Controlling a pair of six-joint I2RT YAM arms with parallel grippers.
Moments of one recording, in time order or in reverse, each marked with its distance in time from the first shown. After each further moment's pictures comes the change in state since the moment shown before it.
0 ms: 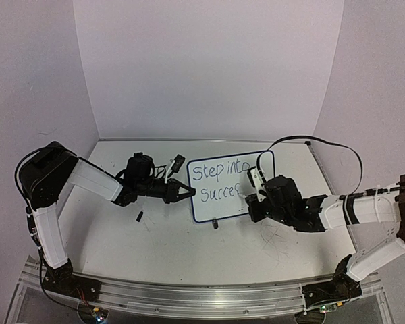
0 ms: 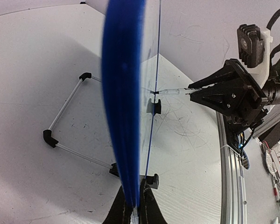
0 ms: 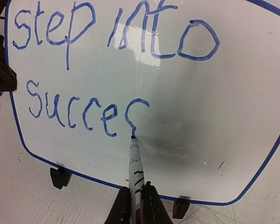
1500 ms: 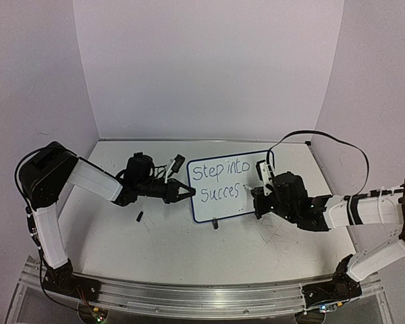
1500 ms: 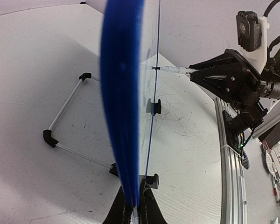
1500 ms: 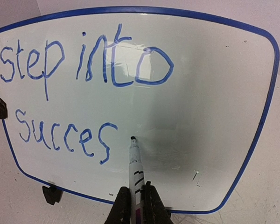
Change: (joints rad) left arm 0.000 0.000 0.000 -0.001 0.000 0.000; right arm -0.051 -0.037 -0.030 0.077 0.024 0.008
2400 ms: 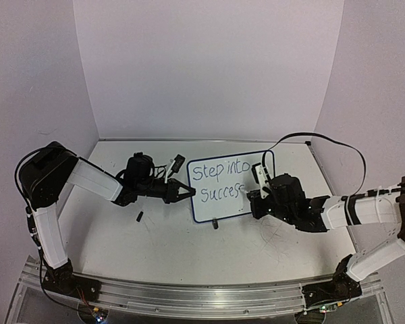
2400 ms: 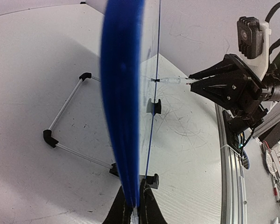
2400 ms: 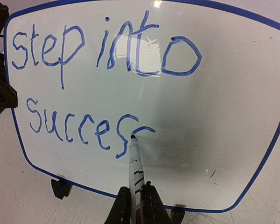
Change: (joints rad) left arm 0.000 0.000 0.000 0.000 0.000 0.001; right arm 0.018 0.021 0.002 0.005 -0.044 -0.005
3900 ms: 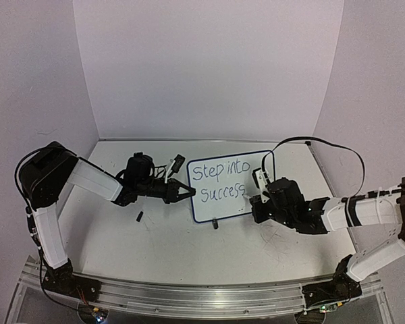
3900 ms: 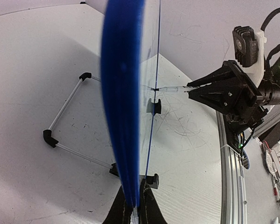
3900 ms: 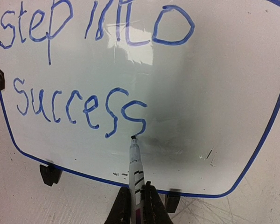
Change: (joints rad) left arm 0.000 0.000 0.000 0.000 0.000 0.000; right arm 0.026 -0.006 -0.010 -0.074 0.049 0.026
